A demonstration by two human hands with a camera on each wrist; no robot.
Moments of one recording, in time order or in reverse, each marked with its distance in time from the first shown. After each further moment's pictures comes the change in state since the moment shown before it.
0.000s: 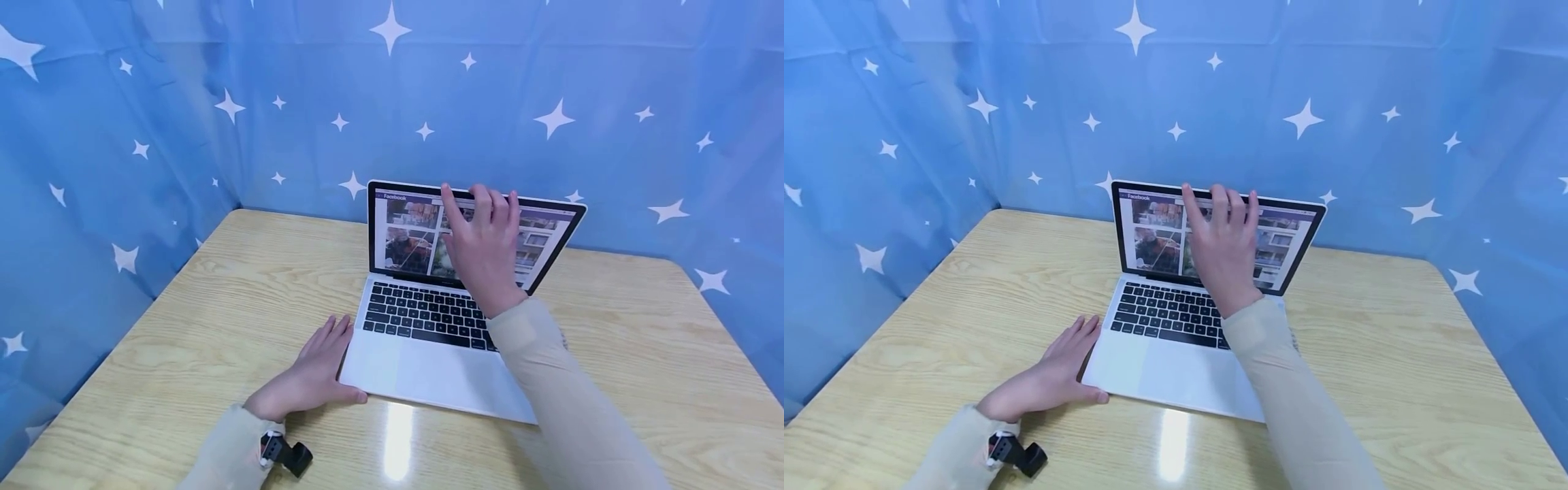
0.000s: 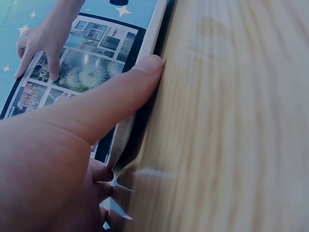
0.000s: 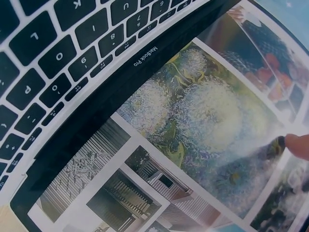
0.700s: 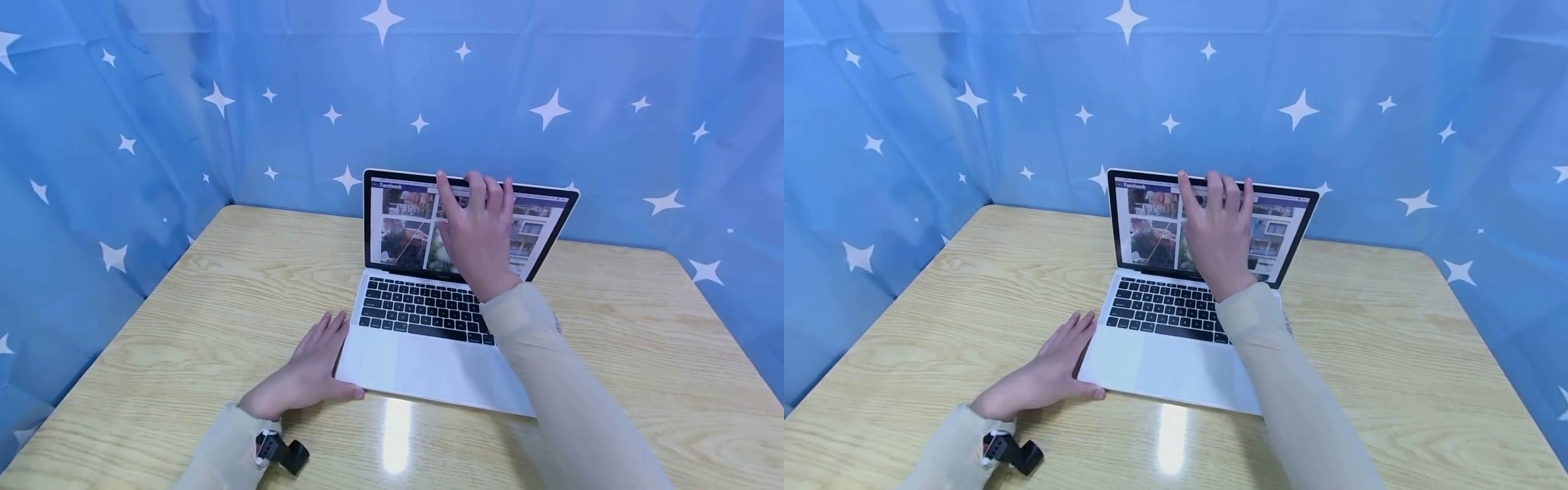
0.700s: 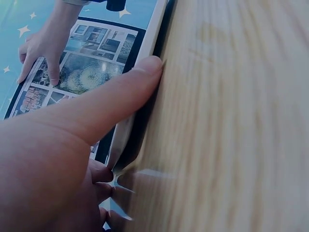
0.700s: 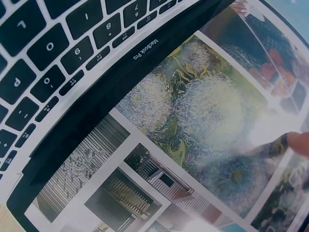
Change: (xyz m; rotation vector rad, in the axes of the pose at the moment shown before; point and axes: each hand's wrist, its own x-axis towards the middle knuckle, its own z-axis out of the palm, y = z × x) left_hand 0.002 0.001 0.000 0.012 -0.009 -0.012; right_hand 0.006 0.003 0.009 0.015 -0.017 0.009
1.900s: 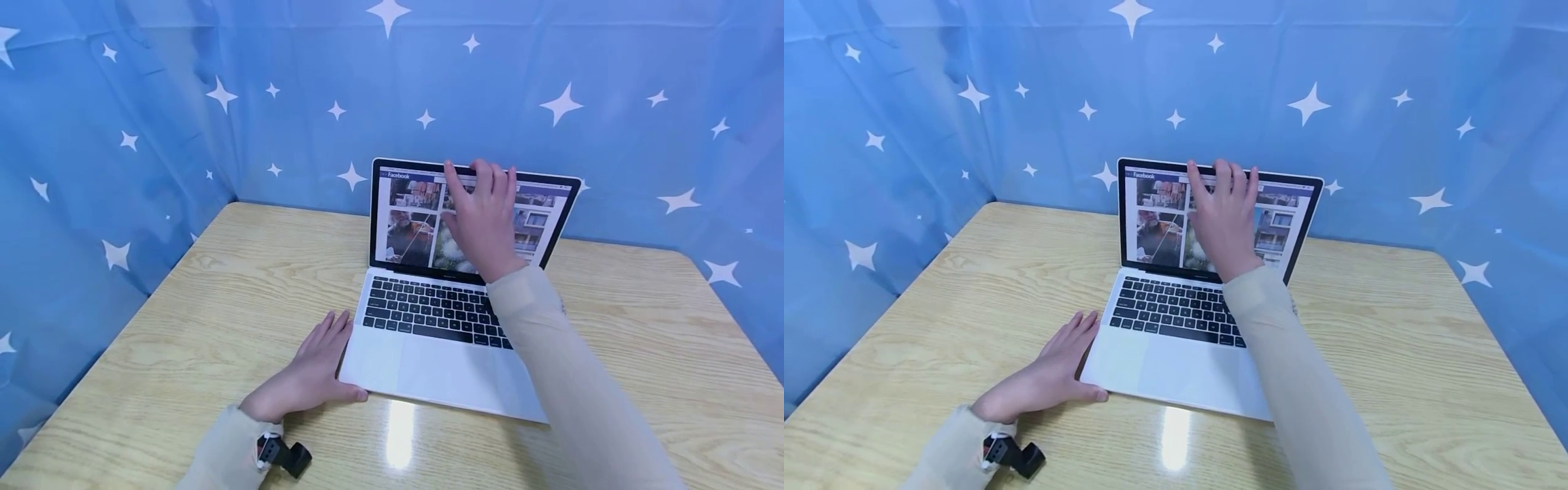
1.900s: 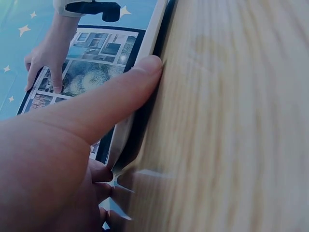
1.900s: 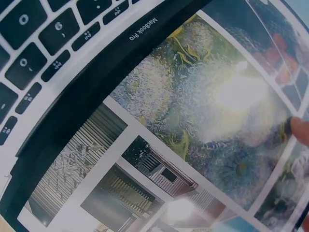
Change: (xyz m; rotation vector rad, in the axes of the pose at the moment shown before) left_hand 0.001 -0.002 0.000 0.006 -0.005 -0.015; right_hand 0.014 0.011 0.023 0.122 -0.075 0.021
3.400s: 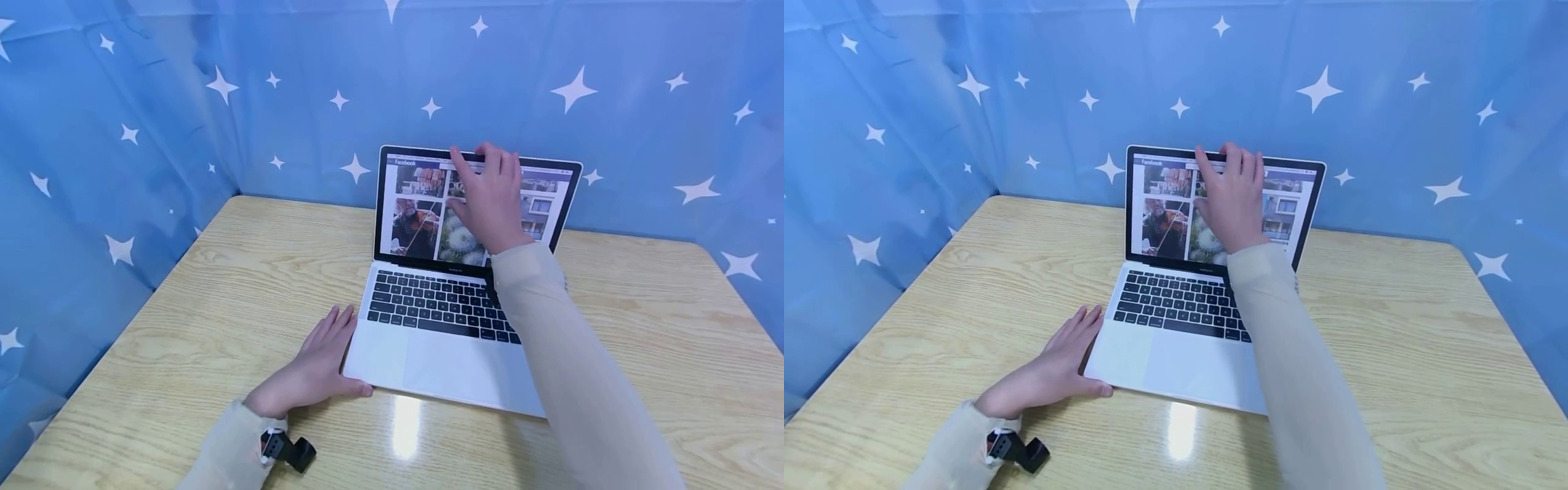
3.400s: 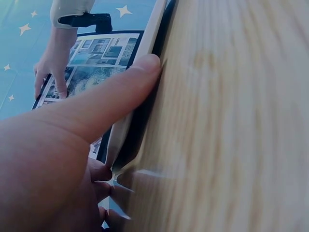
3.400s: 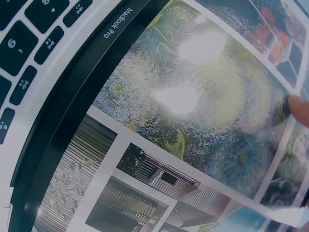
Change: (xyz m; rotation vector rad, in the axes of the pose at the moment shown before) left_hand 0.004 -0.004 0.004 -0.003 0.002 -0.001; right_hand 0.011 0.011 0.016 0.094 -0.191 0.088
